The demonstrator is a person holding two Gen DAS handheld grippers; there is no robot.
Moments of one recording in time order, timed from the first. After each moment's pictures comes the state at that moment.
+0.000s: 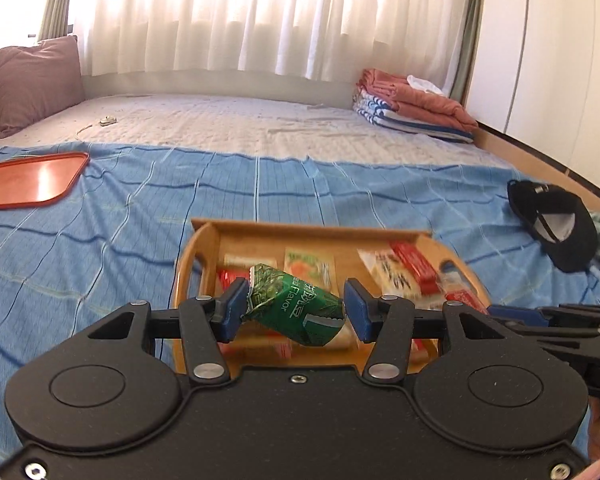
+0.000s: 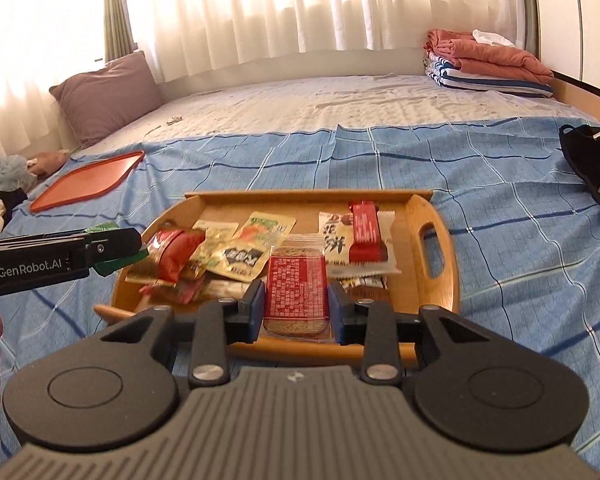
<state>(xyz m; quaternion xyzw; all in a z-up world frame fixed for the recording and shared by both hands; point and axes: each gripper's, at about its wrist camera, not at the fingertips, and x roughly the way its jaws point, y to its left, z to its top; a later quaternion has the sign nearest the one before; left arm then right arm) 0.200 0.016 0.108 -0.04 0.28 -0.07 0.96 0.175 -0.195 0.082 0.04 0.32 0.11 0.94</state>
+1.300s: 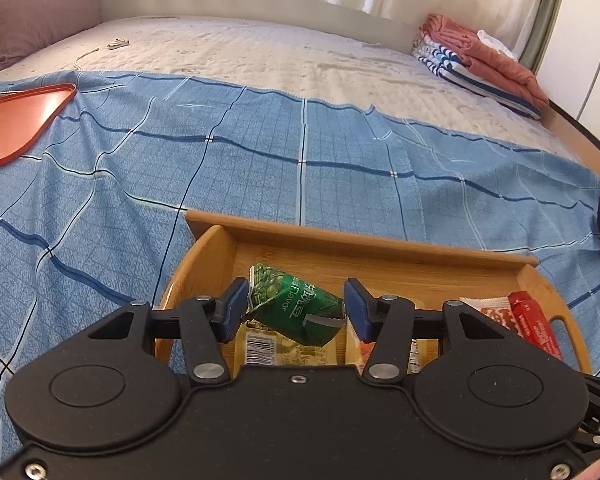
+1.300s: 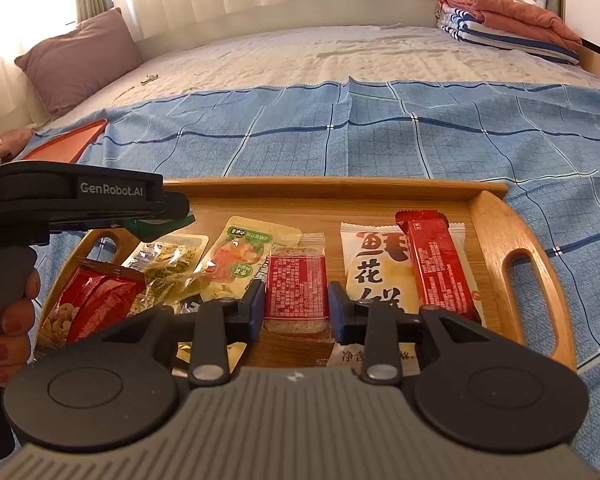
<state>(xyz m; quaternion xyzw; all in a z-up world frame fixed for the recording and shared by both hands) 0.402 0.033 0.030 -0.08 0.39 -0.01 0.92 0.313 -0.149 0.020 0.04 0.39 0.10 0.92</state>
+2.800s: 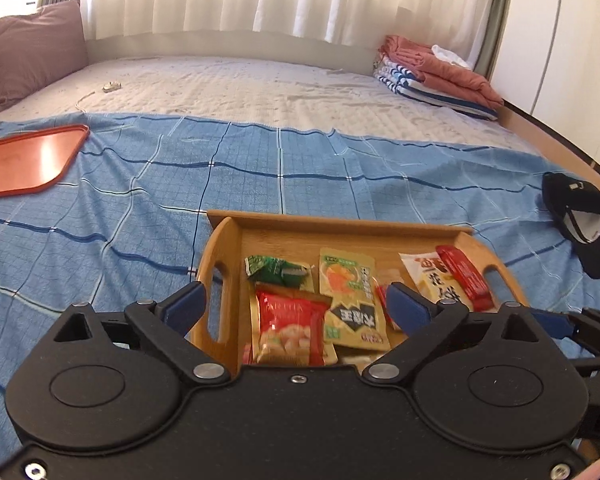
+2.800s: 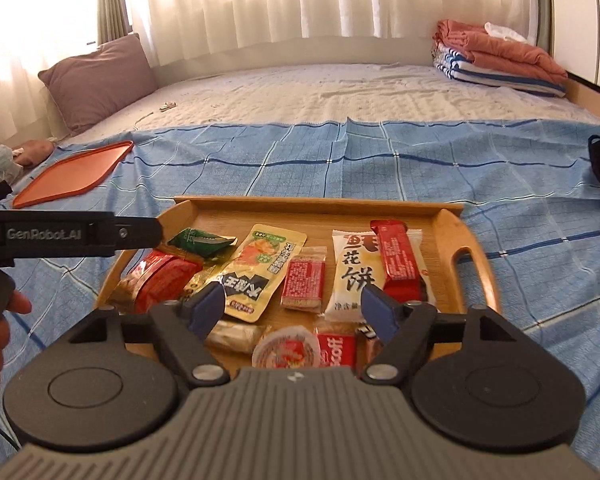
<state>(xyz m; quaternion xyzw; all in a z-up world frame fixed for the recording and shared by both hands) 0.268 0.041 0.098 -0.05 0.34 -0.06 0.94 0.227 -0.163 0.074 0.02 0.34 0.10 0.94</state>
